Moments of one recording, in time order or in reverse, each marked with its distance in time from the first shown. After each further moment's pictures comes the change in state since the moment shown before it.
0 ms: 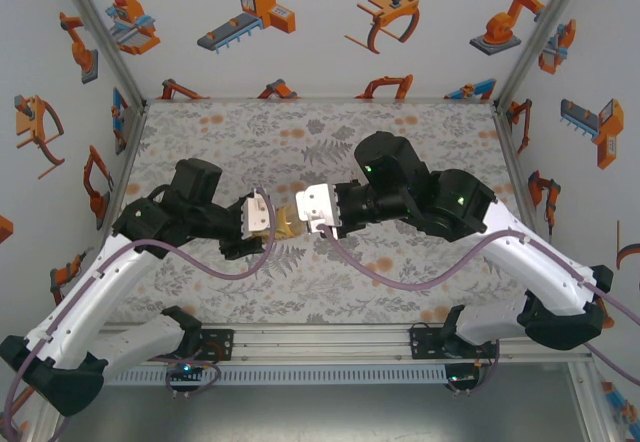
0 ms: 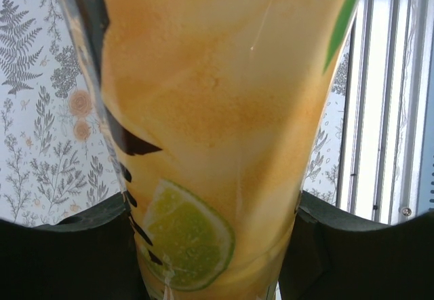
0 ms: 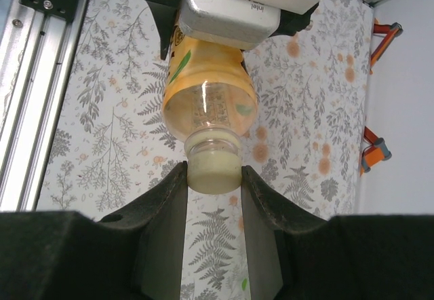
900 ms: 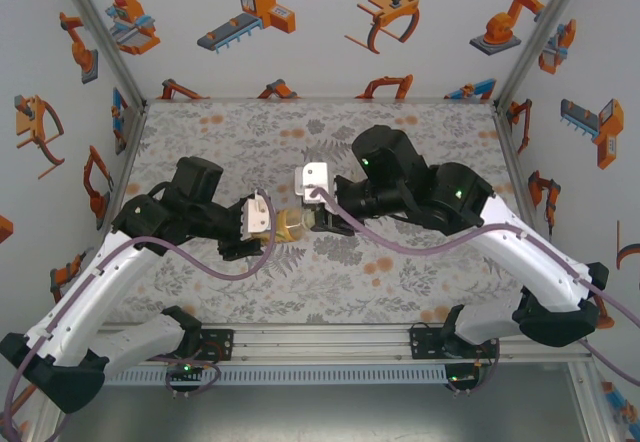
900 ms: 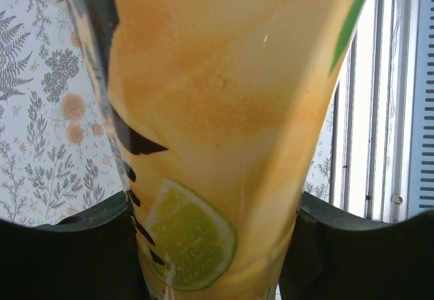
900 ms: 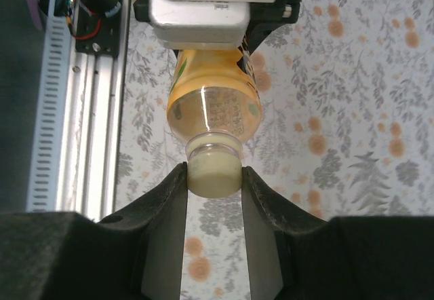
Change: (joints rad) left arm -0.003 0.019 0.035 -0.052 0.018 0.024; right arm -0.018 0.037 0.054 -0.031 -0.035 0.309
